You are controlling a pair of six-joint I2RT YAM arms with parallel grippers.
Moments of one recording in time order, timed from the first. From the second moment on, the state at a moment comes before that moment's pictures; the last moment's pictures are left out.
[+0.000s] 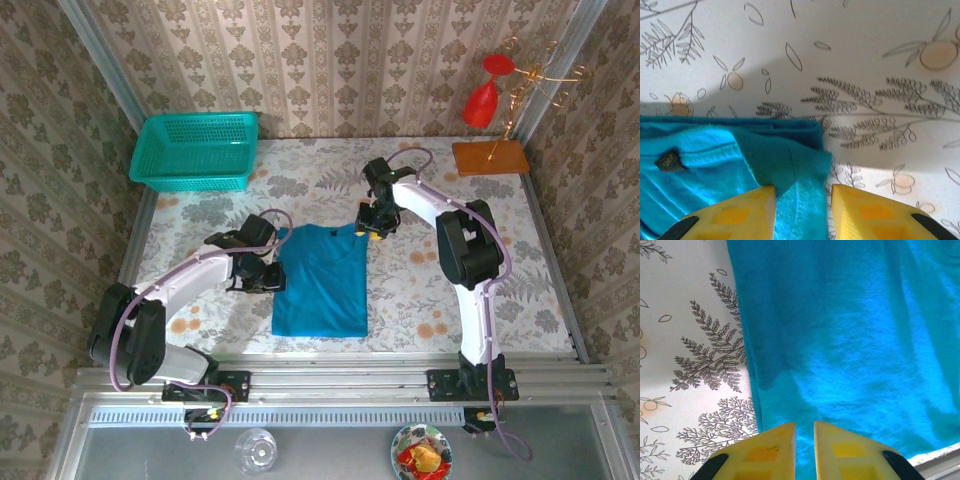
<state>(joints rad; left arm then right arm) -0.54 1.40 0.86 -0.76 0.27 -0.46 0.35 2.16 1.69 -0.90 -0.24 0.57</state>
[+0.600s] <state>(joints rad) -0.52 1.39 0.81 -0.75 0.31 -0.46 0.37 2.17 1.72 -0.88 -0.36 0.58</state>
